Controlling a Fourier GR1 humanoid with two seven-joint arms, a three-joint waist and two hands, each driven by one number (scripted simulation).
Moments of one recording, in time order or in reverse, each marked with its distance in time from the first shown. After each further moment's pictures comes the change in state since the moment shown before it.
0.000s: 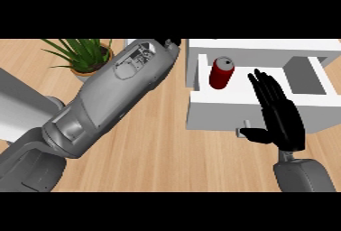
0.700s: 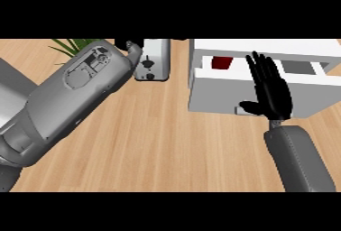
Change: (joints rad) left arm 0.148 0.207 -0.023 -0.304 -0.054 -0.025 0.163; right arm -0.272 -0.007 -0.099 0.450 0.124 -0.243 -0.053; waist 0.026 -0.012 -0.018
